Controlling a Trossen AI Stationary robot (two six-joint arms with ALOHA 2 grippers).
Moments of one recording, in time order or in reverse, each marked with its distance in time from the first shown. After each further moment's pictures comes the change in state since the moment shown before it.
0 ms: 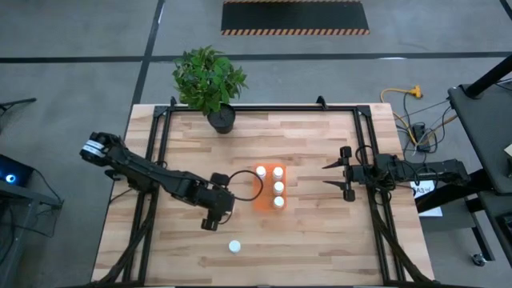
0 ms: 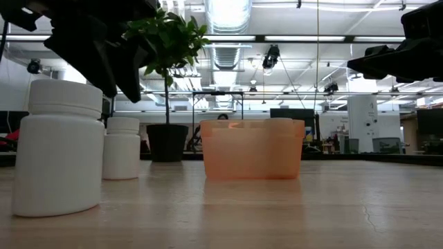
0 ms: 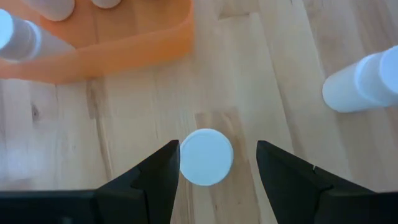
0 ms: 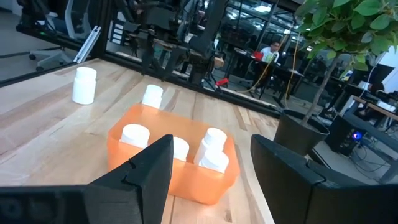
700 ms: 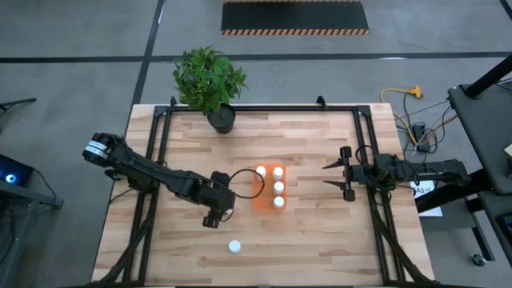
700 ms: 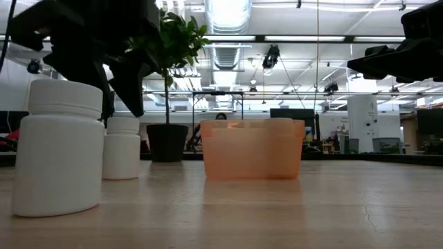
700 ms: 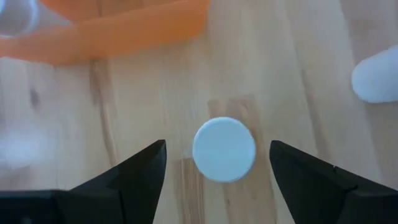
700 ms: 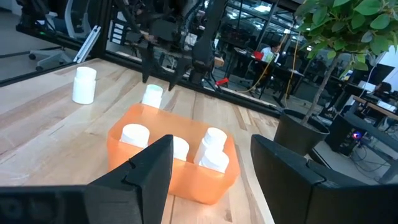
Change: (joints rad) left arm 0.027 0.033 -0.027 0.010 -0.002 0.005; right arm 0.000 0.000 0.000 0.000 0.000 0.000
